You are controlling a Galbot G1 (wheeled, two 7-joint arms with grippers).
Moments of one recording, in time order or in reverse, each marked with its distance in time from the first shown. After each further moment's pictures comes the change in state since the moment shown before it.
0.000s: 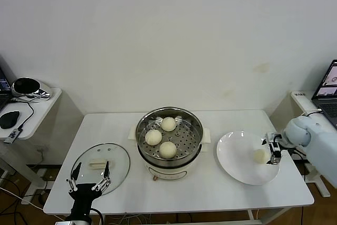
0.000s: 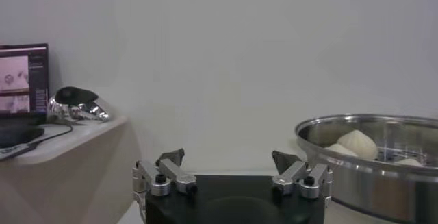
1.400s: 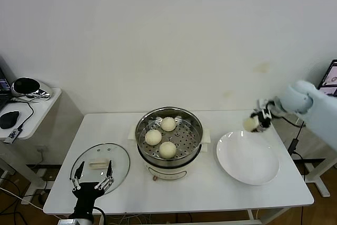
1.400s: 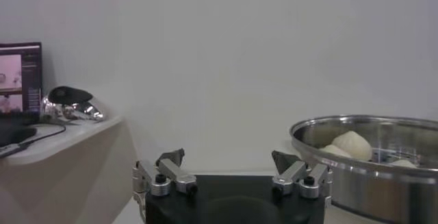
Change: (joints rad) left arm -0.027 0.010 0.026 0.012 -0.002 0.006 -0.001; right arm 0.675 -0.051 -0.555 0.306 0.478 -0.253 0.050
